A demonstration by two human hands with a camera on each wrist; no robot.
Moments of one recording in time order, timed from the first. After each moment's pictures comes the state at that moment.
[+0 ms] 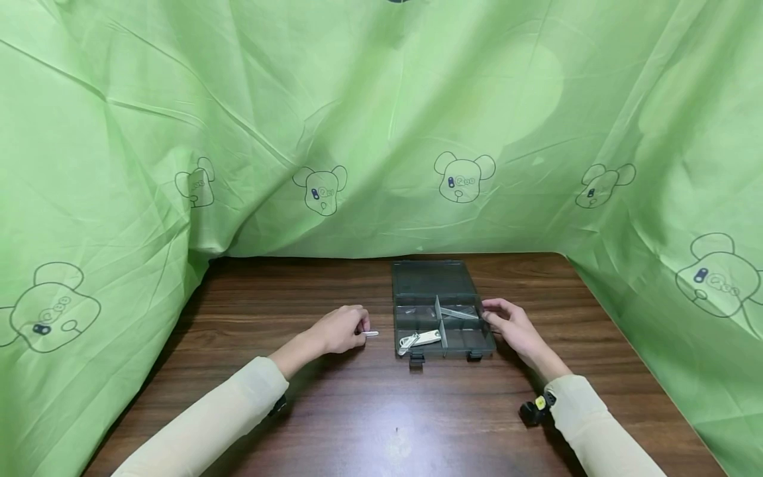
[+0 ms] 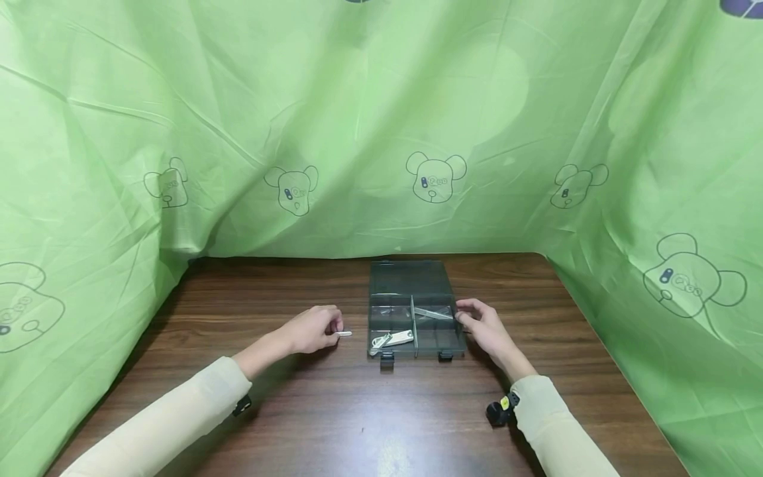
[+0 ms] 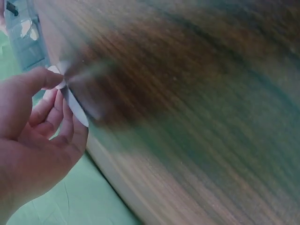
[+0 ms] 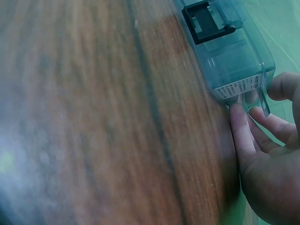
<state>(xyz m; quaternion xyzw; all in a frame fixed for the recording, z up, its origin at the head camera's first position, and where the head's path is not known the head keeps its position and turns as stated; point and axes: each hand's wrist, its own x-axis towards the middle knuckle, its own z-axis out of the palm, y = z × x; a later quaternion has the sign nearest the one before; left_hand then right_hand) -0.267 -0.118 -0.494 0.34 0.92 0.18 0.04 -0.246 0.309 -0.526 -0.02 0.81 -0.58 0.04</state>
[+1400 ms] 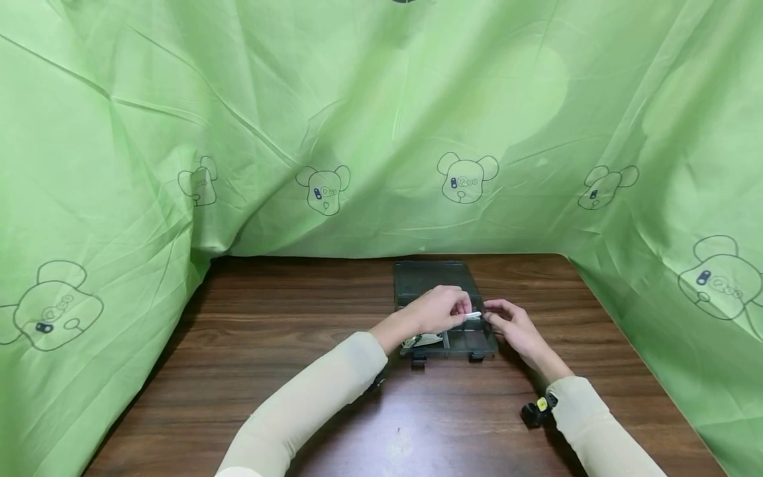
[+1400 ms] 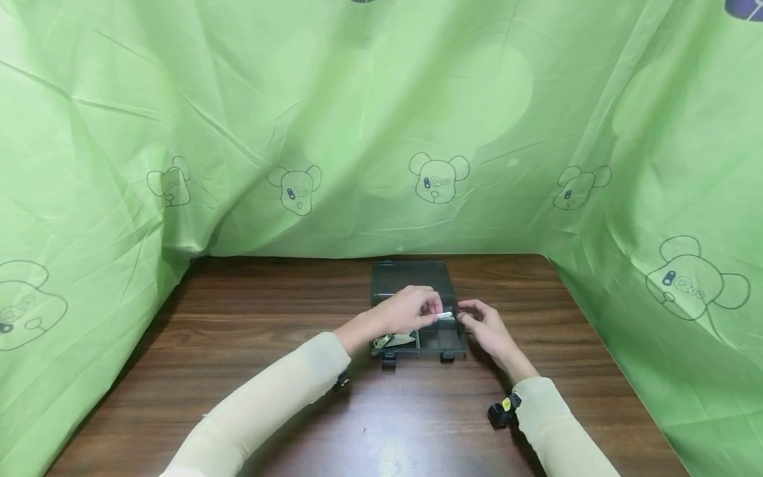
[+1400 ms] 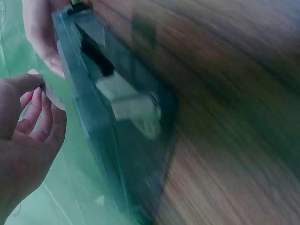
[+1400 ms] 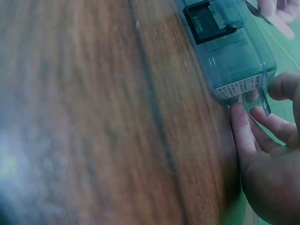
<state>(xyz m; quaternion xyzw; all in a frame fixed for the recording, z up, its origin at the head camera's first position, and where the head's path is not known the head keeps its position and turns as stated) -0.290 0.062 -0.464 0.46 0.85 0.25 0.02 -0.245 0.307 -0.524 -0.02 0.81 -0.58 0.05</state>
